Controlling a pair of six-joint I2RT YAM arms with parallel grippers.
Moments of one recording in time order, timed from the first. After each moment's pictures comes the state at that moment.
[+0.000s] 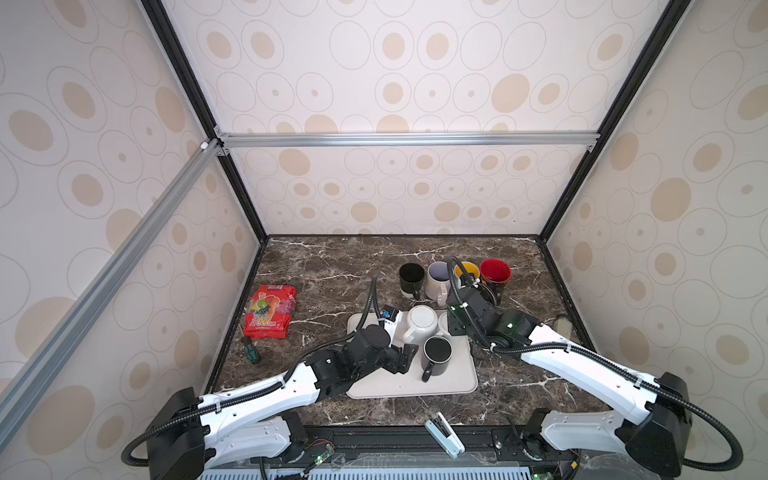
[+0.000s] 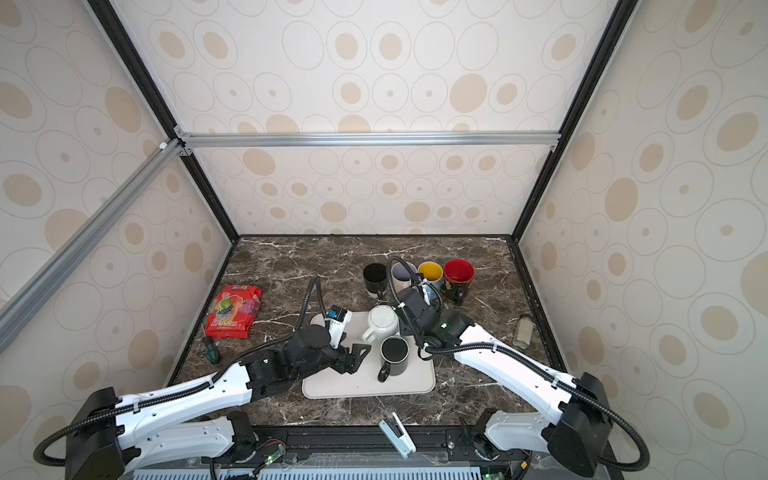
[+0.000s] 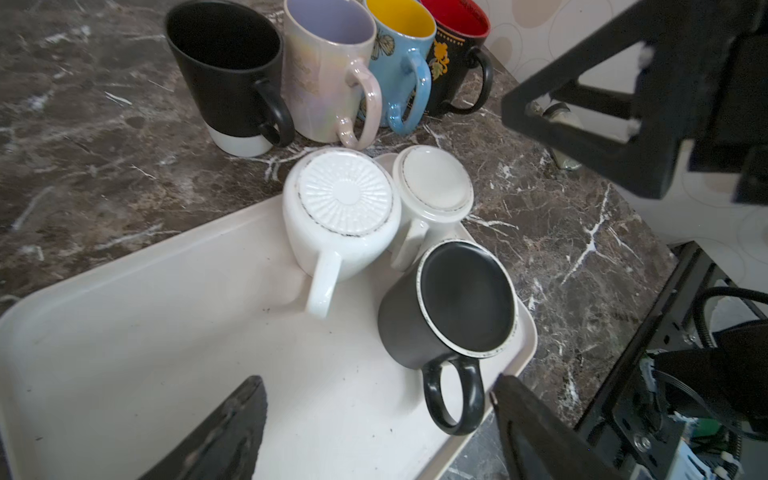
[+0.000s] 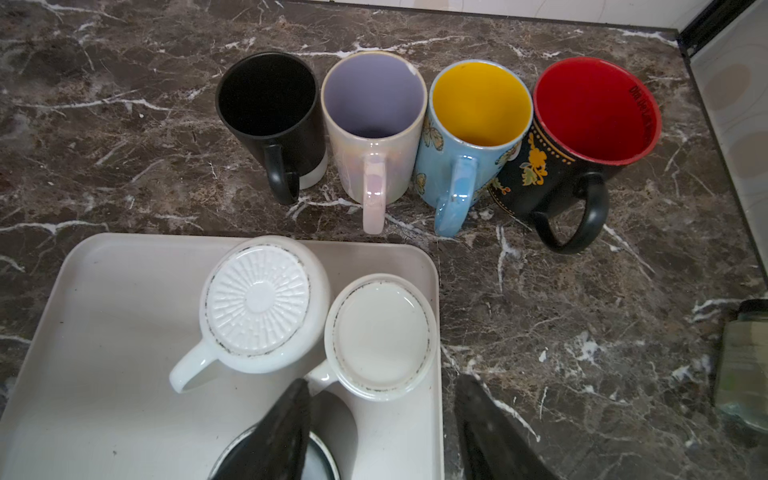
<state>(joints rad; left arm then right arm) -1.03 1.11 0.68 -0.18 -0.18 -0.46 0.81 1.20 1.02 -0.71 0.50 0.58</state>
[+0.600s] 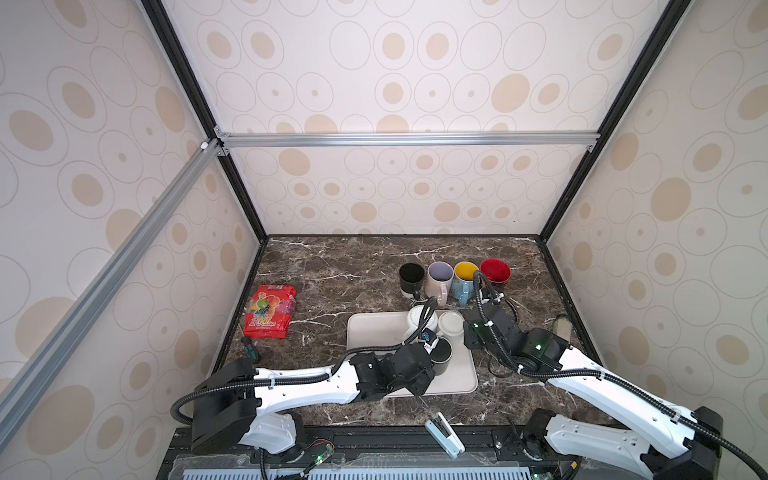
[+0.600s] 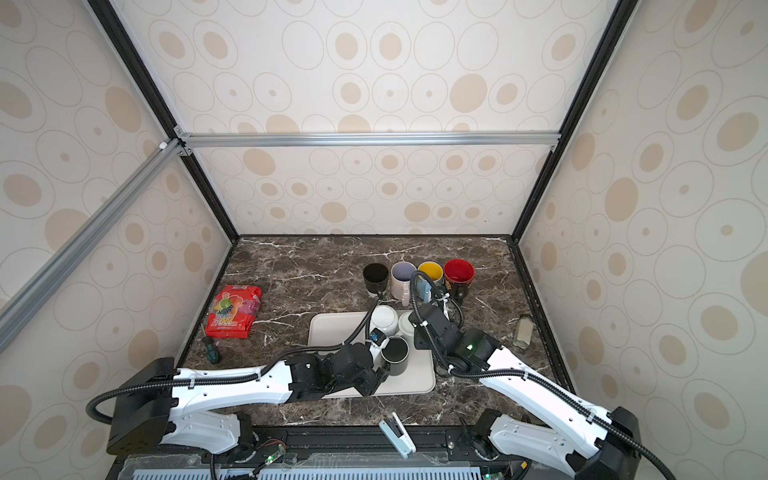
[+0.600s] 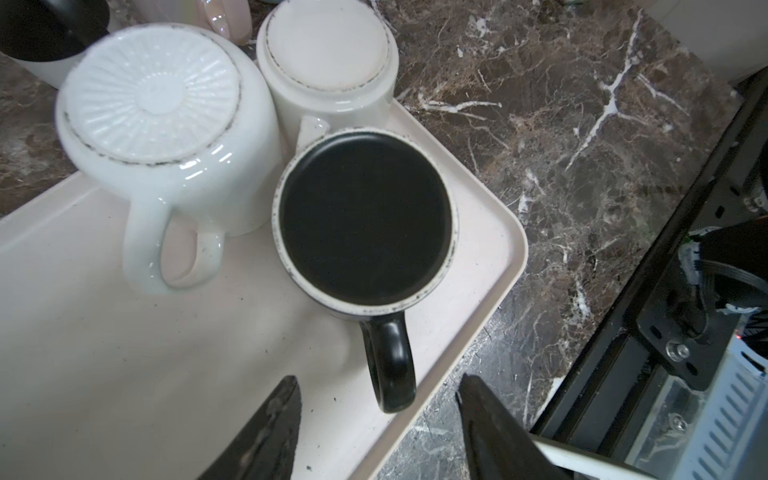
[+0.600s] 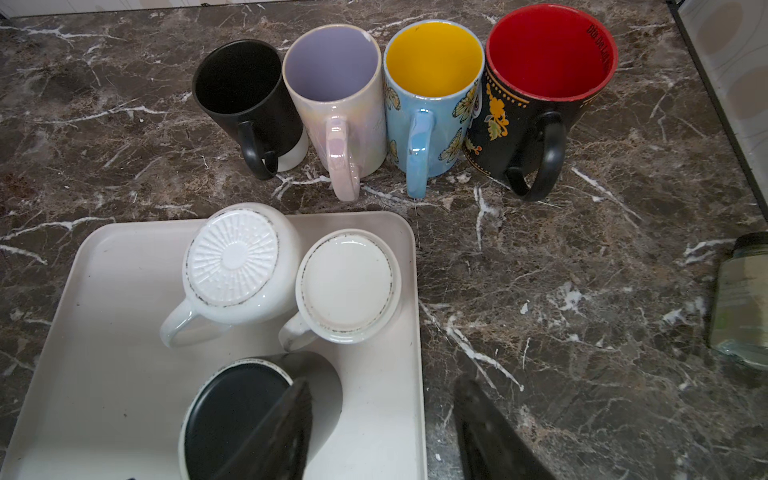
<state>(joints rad) -1.22 1.40 0.82 -0.25 -0.22 -0.43 0.80 1.01 0.87 -0.75 0.49 0.65</state>
